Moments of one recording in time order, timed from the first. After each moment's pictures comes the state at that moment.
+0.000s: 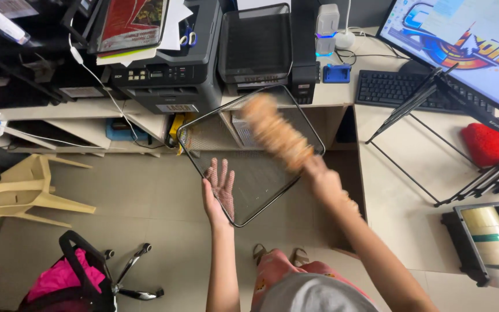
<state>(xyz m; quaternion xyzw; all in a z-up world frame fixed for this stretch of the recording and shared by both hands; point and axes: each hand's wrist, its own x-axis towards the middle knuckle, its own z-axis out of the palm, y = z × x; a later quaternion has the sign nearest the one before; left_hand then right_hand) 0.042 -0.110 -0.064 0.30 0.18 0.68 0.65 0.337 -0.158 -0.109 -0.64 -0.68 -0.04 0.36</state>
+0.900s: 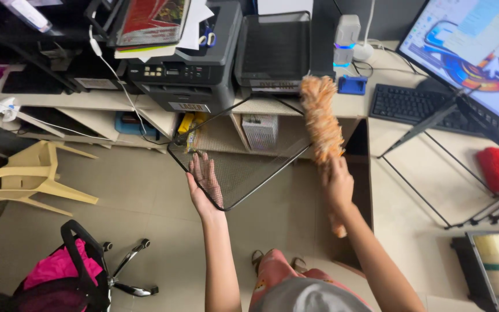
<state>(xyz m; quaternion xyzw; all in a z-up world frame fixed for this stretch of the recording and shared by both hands) 0.004 -0.052 -0.058 0.12 0.16 0.75 0.63 0.342 -0.134 -0.109 -0.69 -0.57 -0.02 0.45</state>
